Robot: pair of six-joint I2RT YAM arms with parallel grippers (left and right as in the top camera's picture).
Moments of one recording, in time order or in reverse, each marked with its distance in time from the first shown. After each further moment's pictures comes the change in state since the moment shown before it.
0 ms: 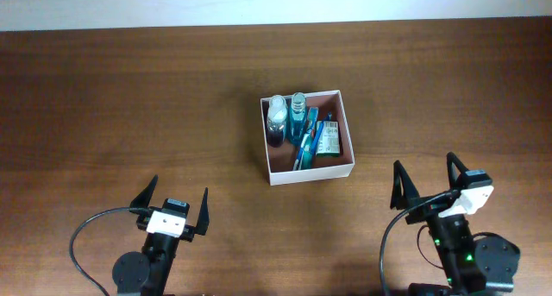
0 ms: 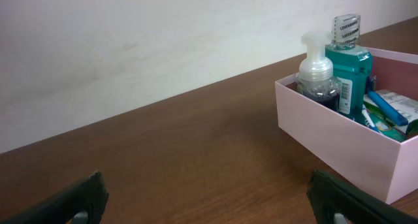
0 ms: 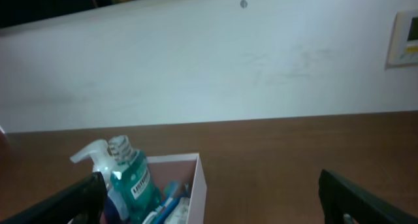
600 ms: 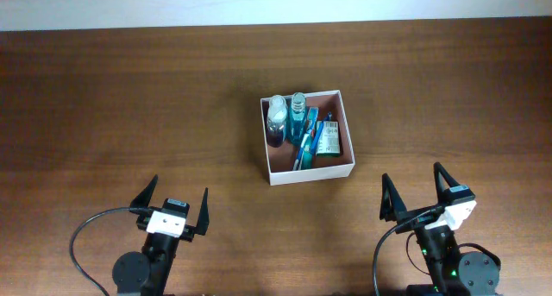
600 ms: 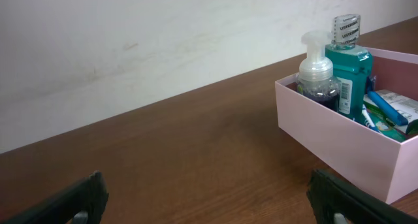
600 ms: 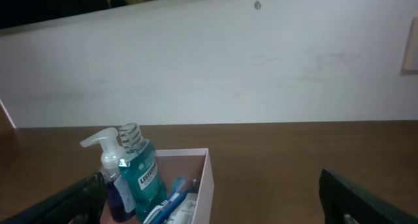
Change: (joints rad) left arm 0.000 0.000 0.000 0.000 0.000 0.000; right arm 0.103 -0.180 -0.140 0.017 0.069 -0.019
